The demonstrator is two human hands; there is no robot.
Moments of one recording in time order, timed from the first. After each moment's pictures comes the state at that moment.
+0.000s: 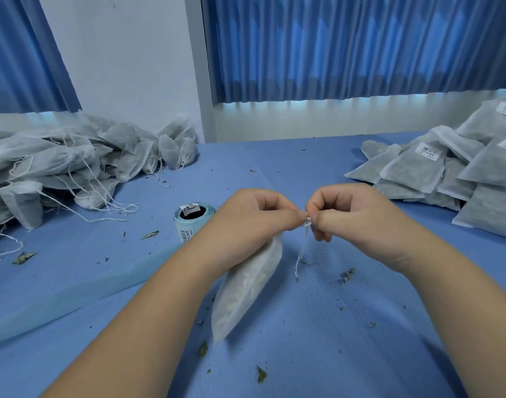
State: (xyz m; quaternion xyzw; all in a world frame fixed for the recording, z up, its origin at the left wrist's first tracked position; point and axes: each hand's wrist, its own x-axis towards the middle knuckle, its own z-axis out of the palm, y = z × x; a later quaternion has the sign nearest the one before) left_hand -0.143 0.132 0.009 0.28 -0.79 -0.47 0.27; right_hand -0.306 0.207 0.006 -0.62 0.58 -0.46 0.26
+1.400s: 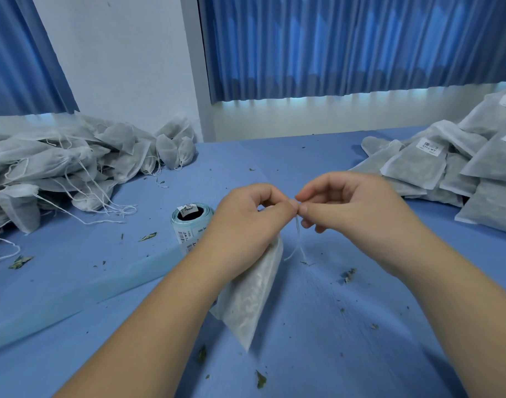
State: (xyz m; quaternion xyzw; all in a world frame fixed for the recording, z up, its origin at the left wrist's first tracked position) left_hand -0.151 0.128 -0.002 0.32 -0.78 -0.40 0.36; right_hand -0.297 0.209 0.008 -0.55 0.58 -0.56 0.23
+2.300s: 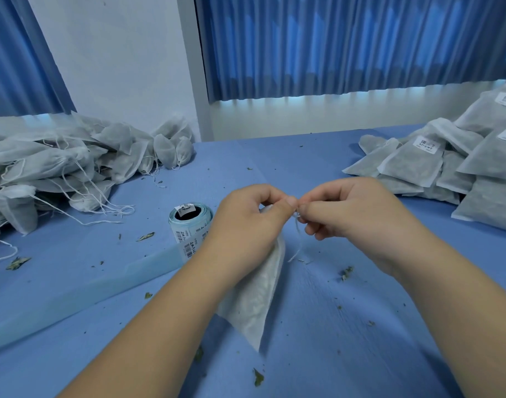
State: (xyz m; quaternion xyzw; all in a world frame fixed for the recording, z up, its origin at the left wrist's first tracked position) left_hand -0.156 0.134 -0.003 0.31 -0.78 -0.38 0.39; right_hand -0.298 0.206 0.005 -0.51 0.62 -0.54 0.27
